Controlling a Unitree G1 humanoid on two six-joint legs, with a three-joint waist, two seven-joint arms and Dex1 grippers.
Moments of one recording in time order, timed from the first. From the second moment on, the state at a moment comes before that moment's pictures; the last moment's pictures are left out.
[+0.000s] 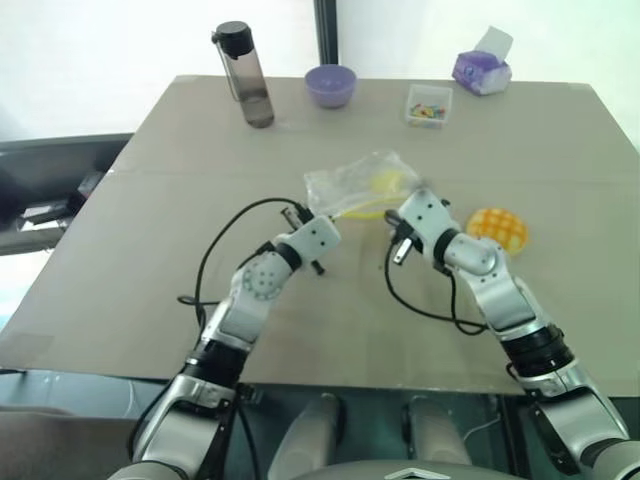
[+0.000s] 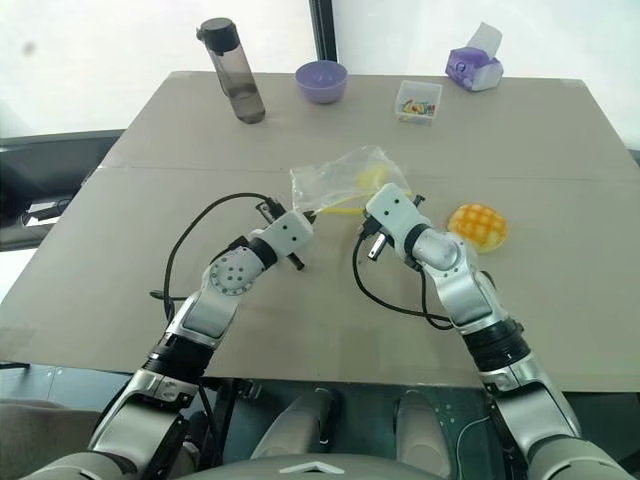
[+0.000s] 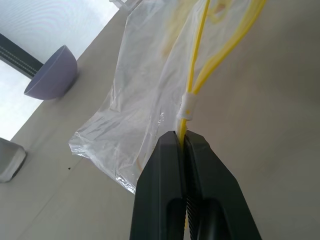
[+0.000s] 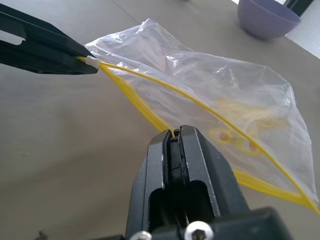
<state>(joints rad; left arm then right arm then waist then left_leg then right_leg) -0.43 0.36 -0.22 0.18 0.32 -0.02 -0.38 -0.53 -0.33 0.31 -0.01 -0.28 0.26 0.54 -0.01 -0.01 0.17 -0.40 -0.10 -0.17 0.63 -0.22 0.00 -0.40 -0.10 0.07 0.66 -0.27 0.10</state>
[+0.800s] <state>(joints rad) -0.31 0.39 -0.26 -0.16 0.32 0.18 -0.52 -0.72 -0.40 0.46 0.39 -0.57 -0.09 0.32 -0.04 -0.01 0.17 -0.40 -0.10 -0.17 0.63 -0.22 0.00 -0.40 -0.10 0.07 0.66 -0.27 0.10</state>
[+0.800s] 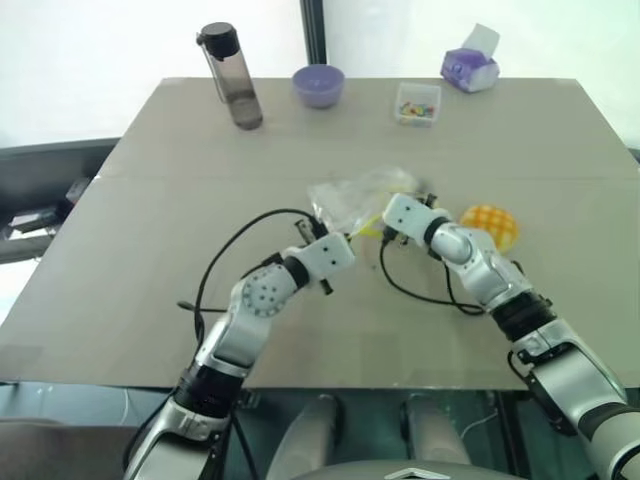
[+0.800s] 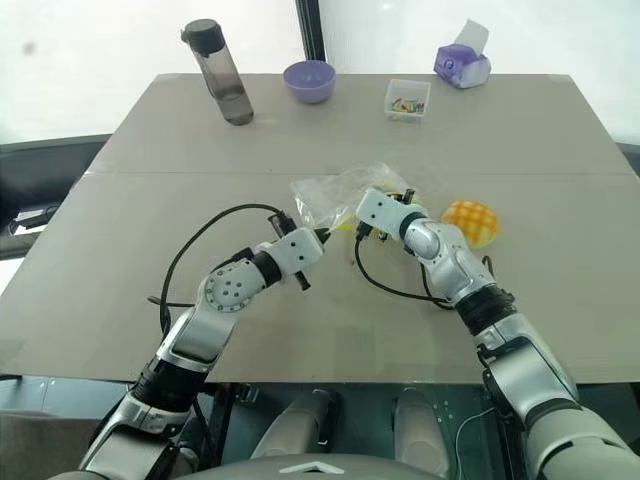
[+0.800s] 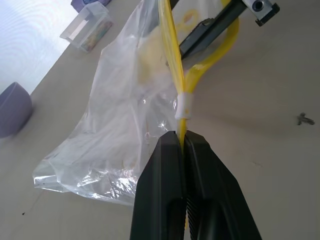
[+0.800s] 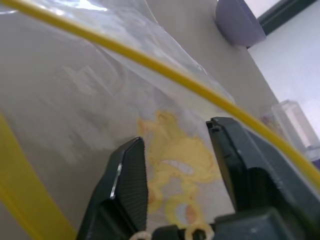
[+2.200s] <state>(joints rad) -0.39 0.38 -0.22 -0.18 0.29 0.34 -0.48 -0.30 -0.39 -0.25 -0.21 0.12 0.84 0.42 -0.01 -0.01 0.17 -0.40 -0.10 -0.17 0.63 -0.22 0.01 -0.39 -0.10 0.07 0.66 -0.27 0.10</state>
